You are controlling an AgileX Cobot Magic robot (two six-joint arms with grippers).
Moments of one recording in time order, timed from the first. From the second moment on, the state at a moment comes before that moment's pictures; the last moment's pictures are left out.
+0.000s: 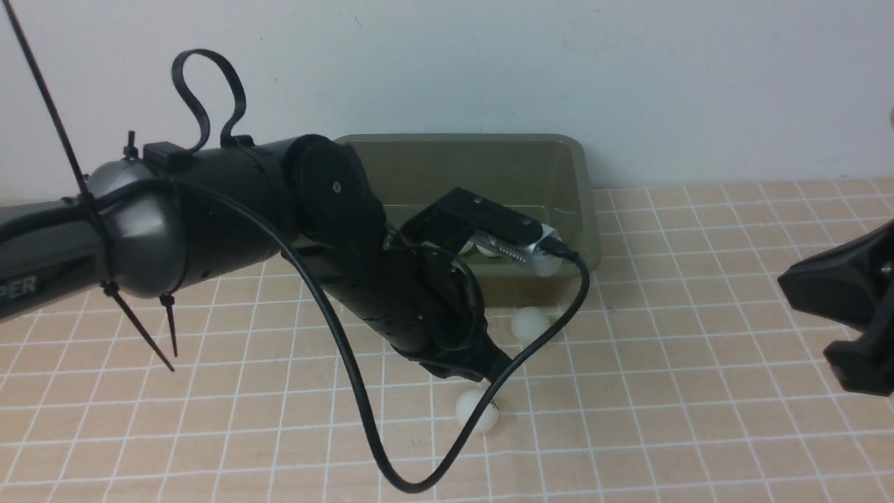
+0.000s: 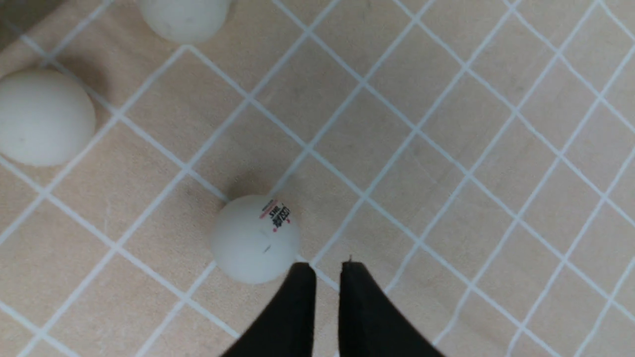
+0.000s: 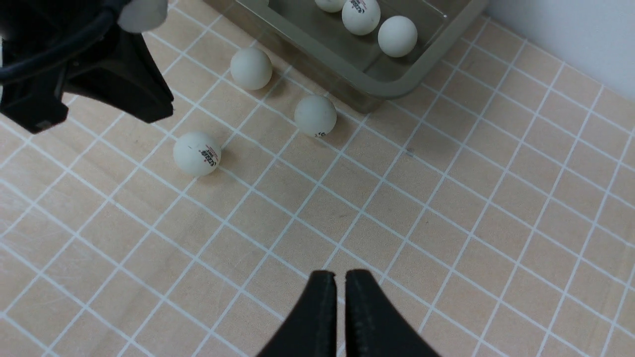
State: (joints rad) right arm 0.47 0.97 -1.02 0.03 1.01 -0.15; left arm -0.56 1.76 -1.23 -0.52 0.76 0.51
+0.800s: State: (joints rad) right arm 0.47 0.97 -1.02 0.03 1.02 -0.16; left arm -0.56 1.94 -1.23 -0.52 0.66 0.58
